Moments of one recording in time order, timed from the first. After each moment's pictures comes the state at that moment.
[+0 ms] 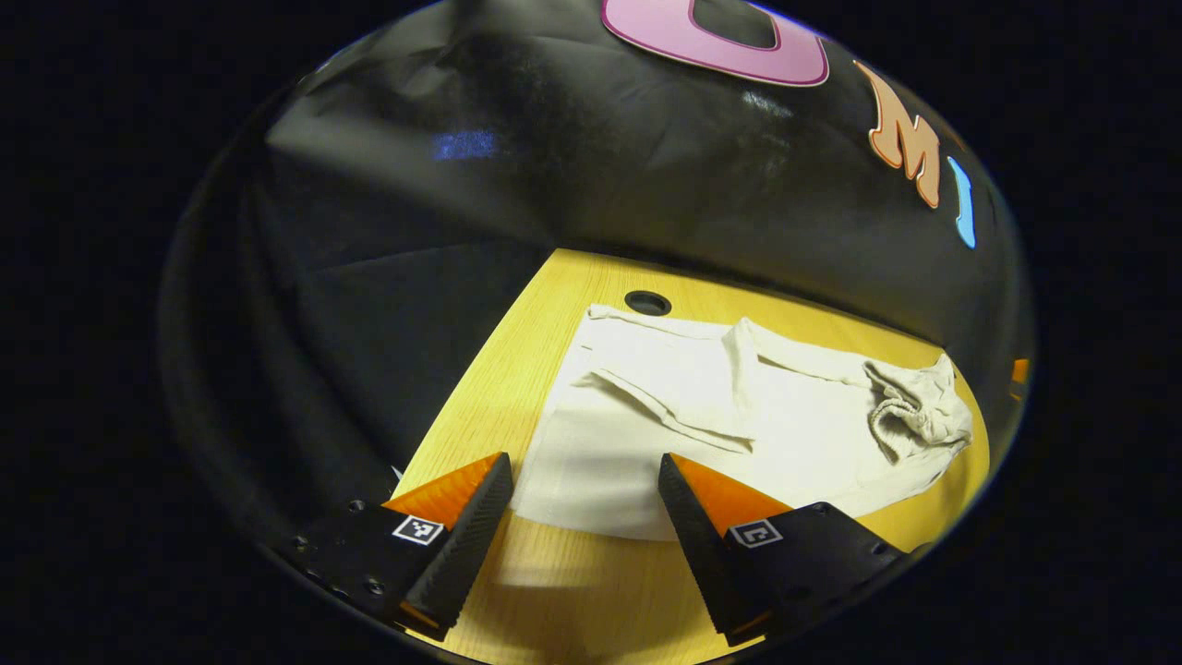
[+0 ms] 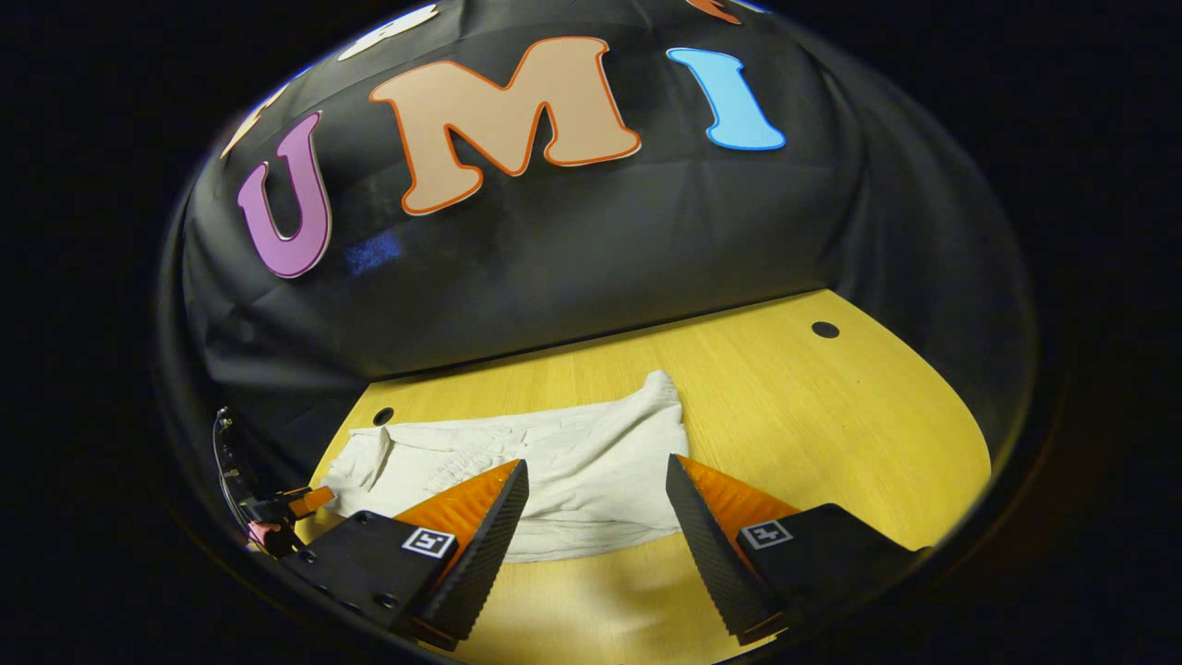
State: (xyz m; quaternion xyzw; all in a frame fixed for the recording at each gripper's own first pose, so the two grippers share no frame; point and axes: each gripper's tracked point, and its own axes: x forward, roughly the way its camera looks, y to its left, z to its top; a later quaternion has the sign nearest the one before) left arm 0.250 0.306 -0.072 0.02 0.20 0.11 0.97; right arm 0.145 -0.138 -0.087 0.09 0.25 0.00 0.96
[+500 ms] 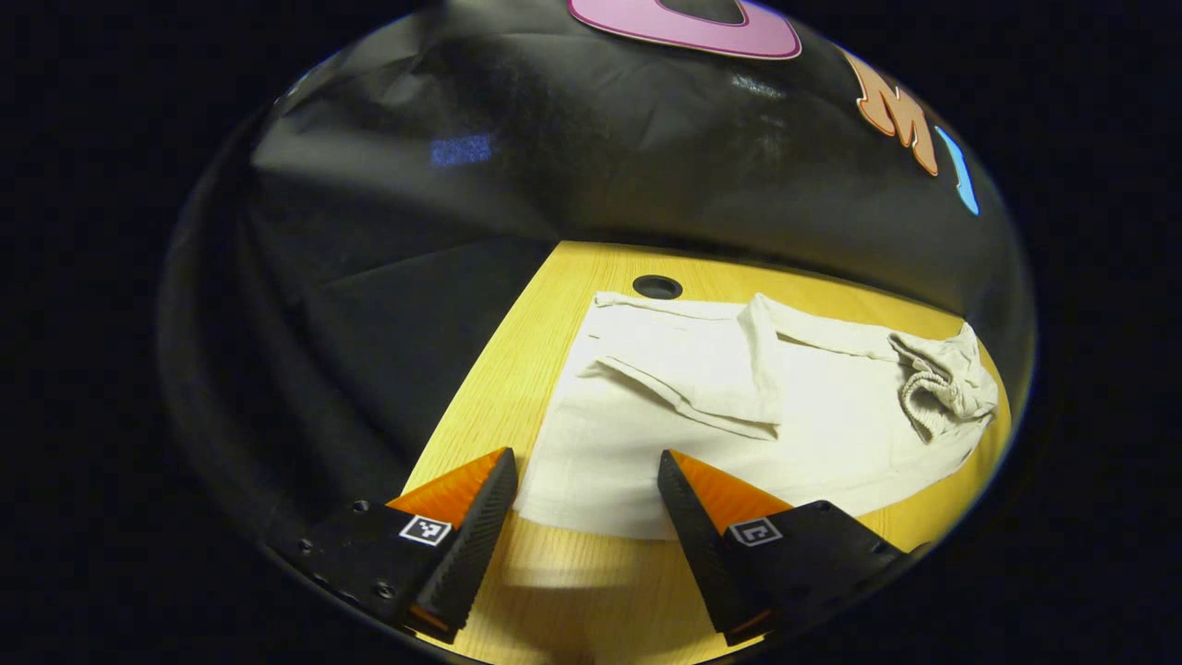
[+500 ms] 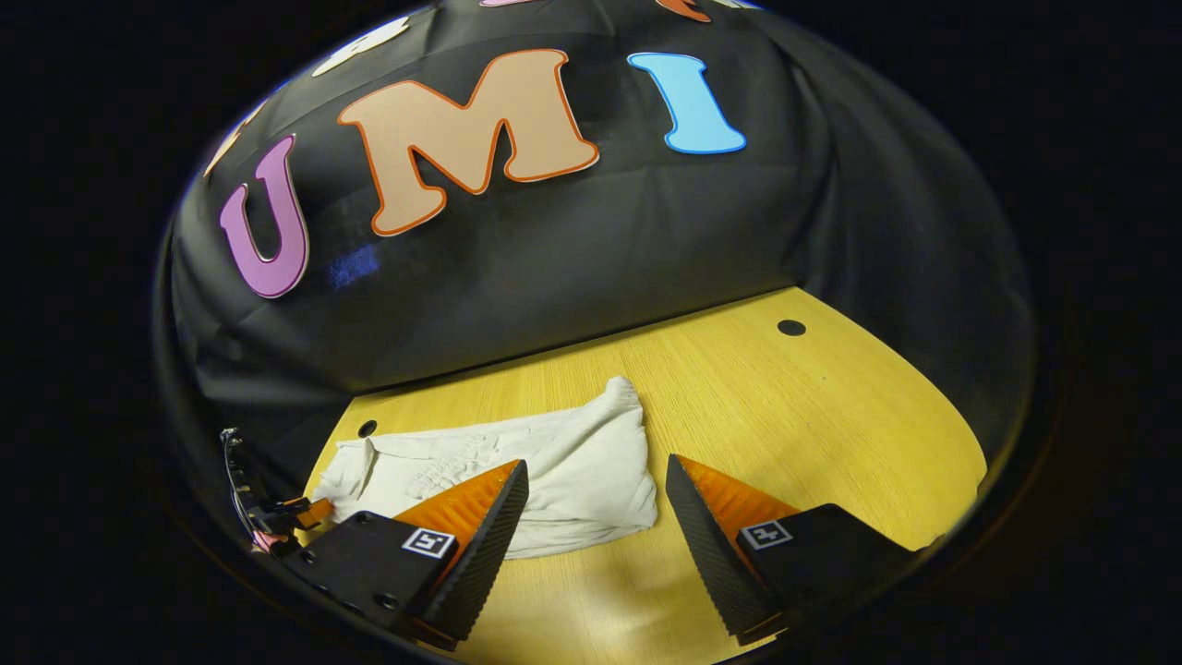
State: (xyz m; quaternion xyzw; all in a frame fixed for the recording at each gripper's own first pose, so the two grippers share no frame) left arm 0.254 0.310 -0.079 0.06 0.20 0.14 0.97; right arm 0.139 -0.156 -0.088 0.11 0.26 -0.02 0.96
